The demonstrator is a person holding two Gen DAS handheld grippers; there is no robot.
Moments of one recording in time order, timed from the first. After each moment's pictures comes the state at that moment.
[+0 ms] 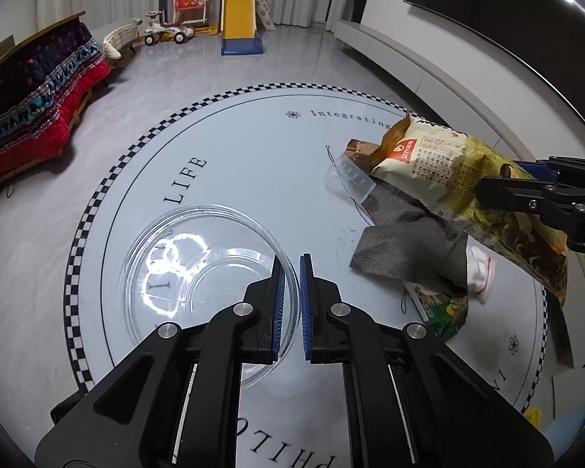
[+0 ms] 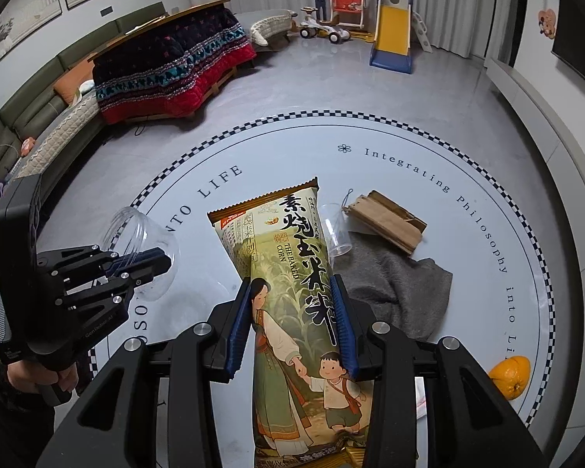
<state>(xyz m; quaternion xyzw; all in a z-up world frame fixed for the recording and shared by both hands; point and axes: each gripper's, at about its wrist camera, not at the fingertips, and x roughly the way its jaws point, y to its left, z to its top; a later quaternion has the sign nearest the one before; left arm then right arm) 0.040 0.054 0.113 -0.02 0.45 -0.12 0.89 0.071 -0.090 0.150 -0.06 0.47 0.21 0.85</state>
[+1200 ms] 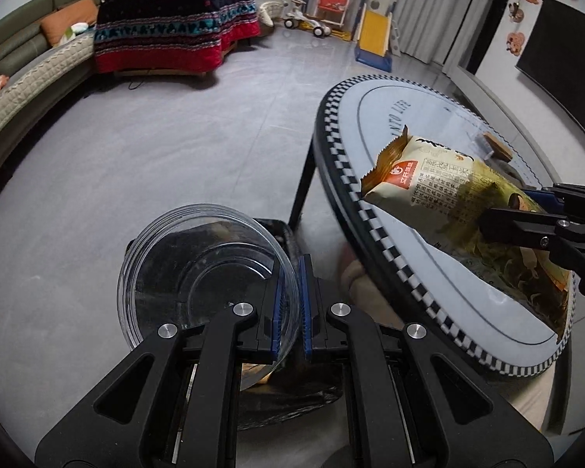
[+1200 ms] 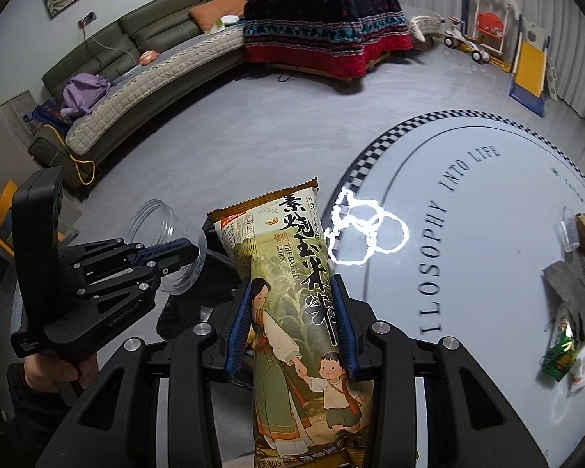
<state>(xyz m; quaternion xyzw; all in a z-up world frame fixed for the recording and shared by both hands) -0.219 0.257 0.064 -0.13 0.44 0.09 0.89 -0.125 0.150 0.113 -0.14 0.46 0.42 0.77</state>
